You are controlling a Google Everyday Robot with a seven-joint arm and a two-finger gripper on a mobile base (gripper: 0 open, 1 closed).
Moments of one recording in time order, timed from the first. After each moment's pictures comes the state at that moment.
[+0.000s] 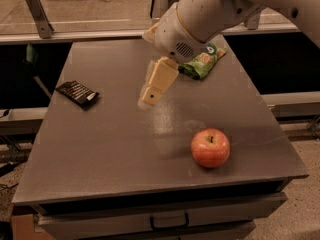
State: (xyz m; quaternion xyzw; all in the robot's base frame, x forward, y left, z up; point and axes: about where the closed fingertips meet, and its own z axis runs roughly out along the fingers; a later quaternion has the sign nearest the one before) arm 0.527 0.029 0.958 -0.68 0.64 0.14 0.32
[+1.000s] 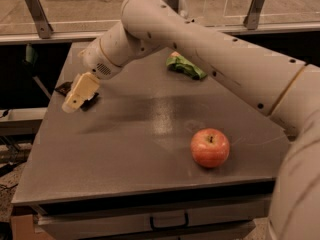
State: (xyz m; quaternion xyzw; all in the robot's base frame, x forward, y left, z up) arm 0.586 0.210 0.889 -0.66 0.60 0.27 0.36
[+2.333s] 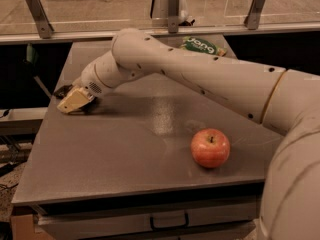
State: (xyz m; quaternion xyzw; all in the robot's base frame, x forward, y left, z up) arm 0.607 0.236 0.827 -0.58 0.67 0.27 0.37
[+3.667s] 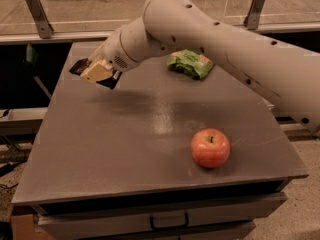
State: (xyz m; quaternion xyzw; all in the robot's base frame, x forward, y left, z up) arm 0.616 0.166 0.915 -0.60 0.64 0.20 0.44
